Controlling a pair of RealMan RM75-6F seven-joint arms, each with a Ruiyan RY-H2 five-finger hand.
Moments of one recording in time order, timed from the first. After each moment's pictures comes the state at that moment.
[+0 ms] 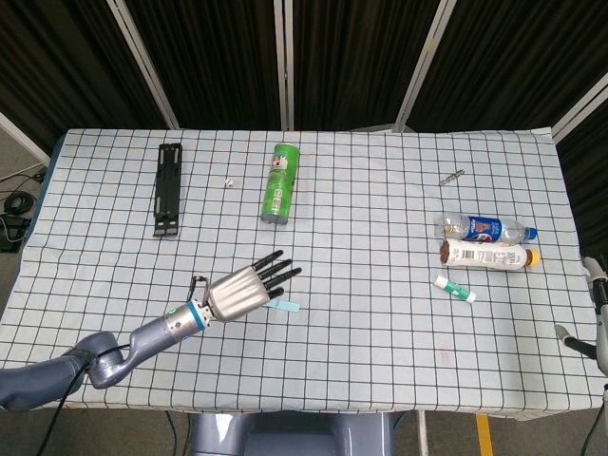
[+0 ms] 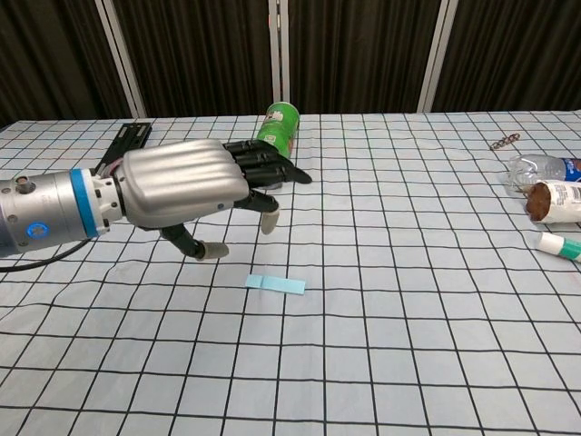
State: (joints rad) left arm -0.83 -1.60 -0.06 -1.19 1.93 0.98 0.16; right arm 0.04 -1.06 0.16 -1.64 -1.36 1.55 -0.08
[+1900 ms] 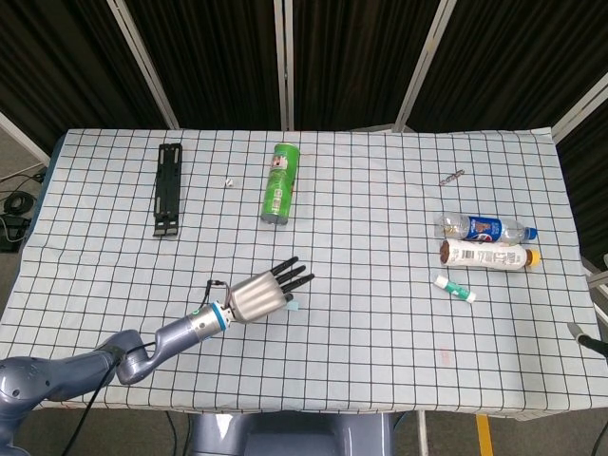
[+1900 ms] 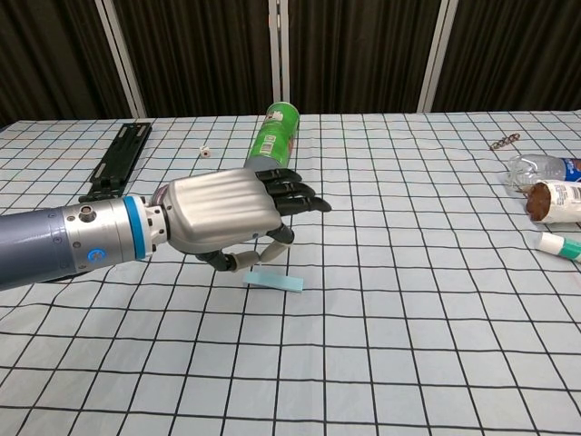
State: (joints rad) left arm -0.93 -1.73 0.02 -1.06 1.78 0.98 0.24; right arm 0.03 -1.04 0.18 -1.63 -1.34 1.54 -0.03
